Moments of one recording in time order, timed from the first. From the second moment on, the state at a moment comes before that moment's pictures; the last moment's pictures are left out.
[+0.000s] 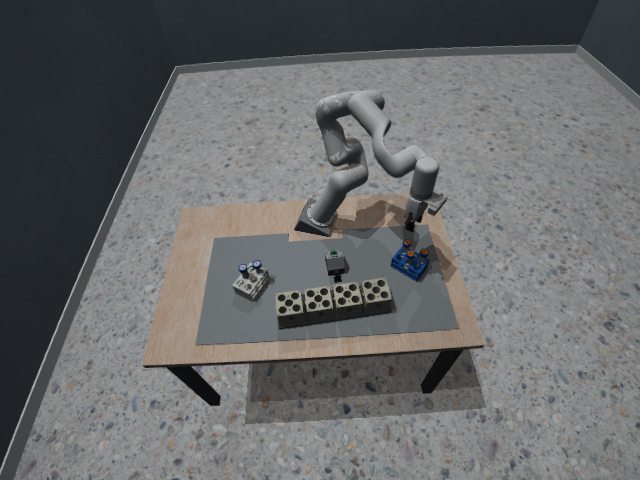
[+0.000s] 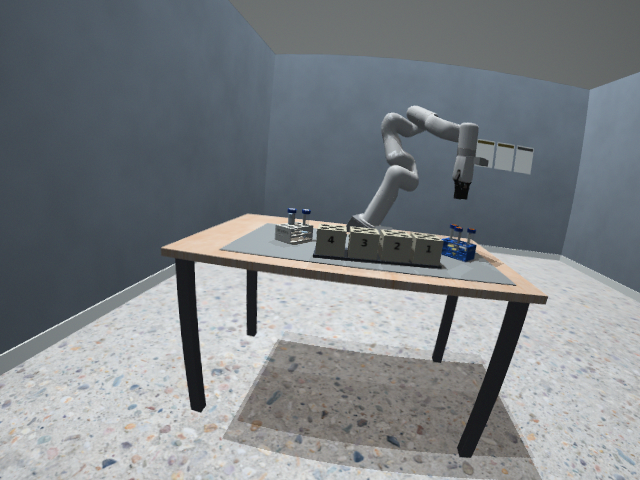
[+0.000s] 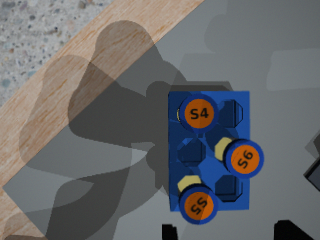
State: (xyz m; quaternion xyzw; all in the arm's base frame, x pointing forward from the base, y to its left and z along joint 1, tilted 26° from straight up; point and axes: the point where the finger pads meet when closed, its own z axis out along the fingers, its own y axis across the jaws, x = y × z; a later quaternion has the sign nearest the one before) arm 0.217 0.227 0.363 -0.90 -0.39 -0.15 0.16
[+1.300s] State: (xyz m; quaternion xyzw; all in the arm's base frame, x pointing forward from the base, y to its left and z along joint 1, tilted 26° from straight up) arm 0.216 0.237 0.325 -0.90 -0.39 -0.15 0.16
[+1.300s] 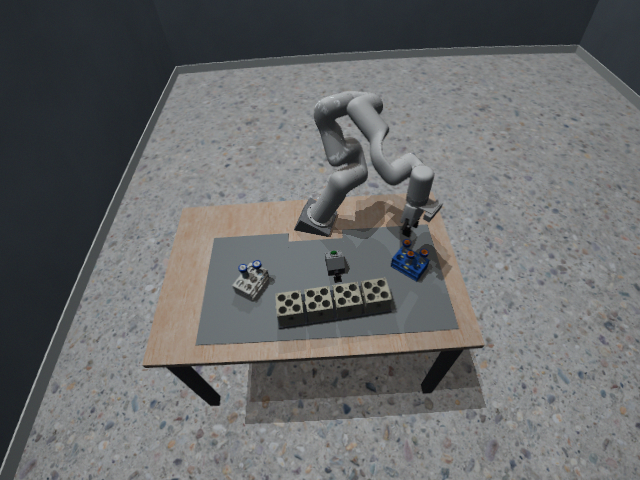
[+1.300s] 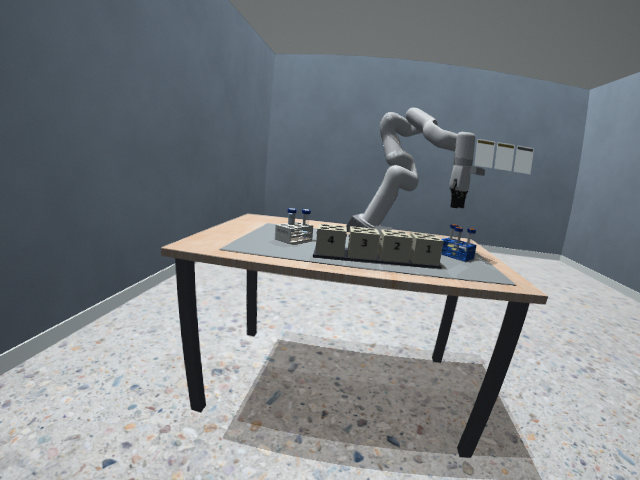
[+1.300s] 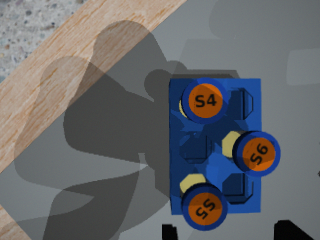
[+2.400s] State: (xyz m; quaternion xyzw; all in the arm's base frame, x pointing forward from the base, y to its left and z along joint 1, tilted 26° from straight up) arm 0.225 0.260 0.273 -0.90 -0.39 -0.15 0.16
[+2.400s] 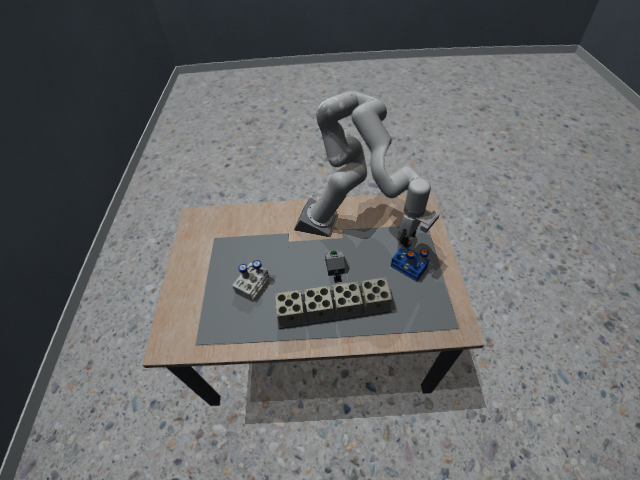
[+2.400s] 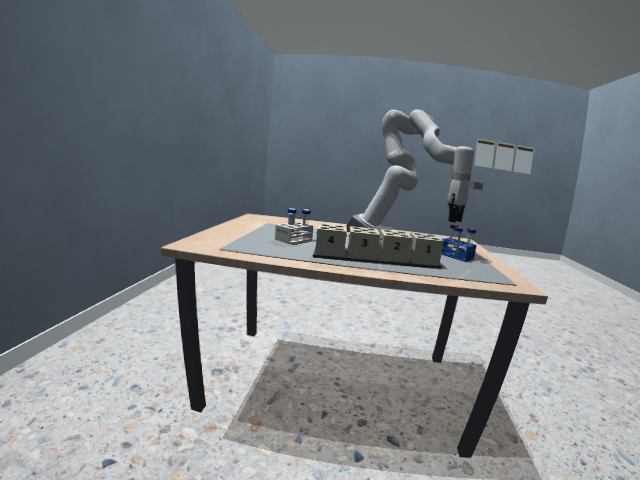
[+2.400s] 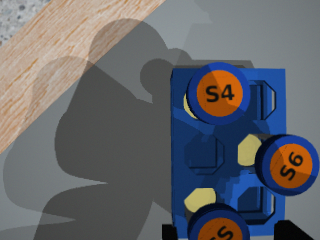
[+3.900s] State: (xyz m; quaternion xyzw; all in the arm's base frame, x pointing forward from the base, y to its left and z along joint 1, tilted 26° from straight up) arm 0.230 0.273 0.245 -0.90 -0.38 -0.15 0.16
